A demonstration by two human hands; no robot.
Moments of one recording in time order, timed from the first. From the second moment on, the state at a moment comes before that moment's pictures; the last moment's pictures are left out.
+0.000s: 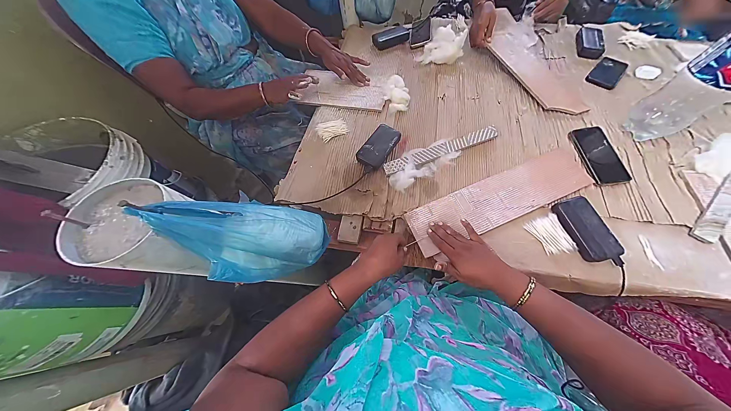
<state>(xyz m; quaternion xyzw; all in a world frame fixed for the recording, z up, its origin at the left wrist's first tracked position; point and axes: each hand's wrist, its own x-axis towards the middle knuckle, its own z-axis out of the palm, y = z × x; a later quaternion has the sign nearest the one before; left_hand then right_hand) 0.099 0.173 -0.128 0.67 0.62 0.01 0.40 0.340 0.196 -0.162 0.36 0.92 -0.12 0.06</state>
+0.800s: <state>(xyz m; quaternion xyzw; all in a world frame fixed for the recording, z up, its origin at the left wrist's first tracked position) 0.105 0.171 -0.133 0.68 0.62 0.02 0.38 0.339 0.175 -0.163 0.39 0.91 -0.13 0.06</state>
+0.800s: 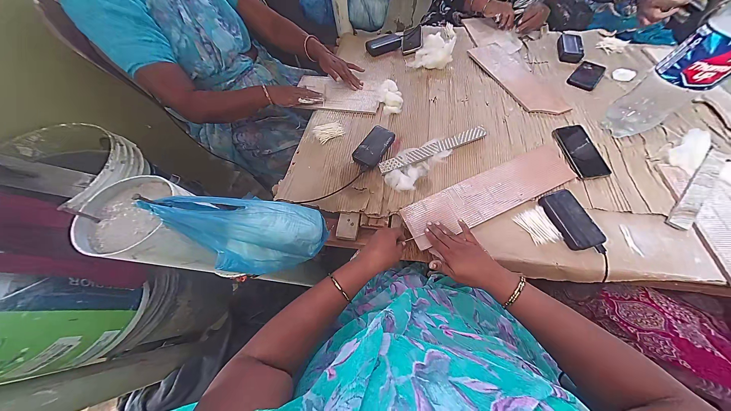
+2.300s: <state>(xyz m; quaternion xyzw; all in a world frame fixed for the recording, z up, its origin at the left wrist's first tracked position) 0.160 0.123 -0.094 0.75 0.55 0.08 0.37 0.461 0.180 -0.156 0.73 0.63 -0.01 -0.27</state>
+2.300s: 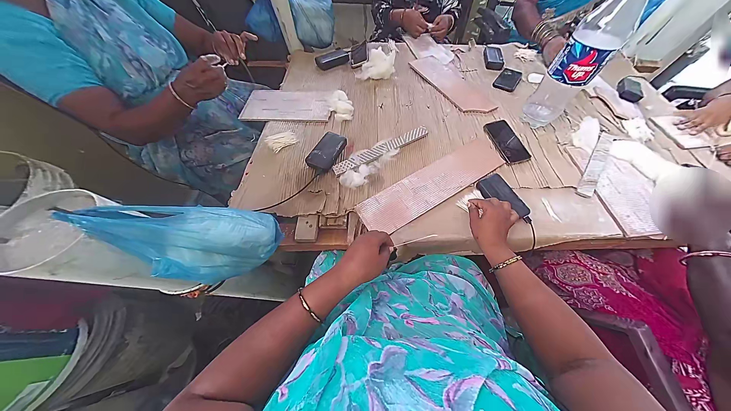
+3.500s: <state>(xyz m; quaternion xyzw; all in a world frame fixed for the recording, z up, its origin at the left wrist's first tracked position) 0.131 0.116 -0.128 0.72 0.56 0.09 0.40 0.488 0.161 -0.154 0.73 0.64 0.02 -0.23</state>
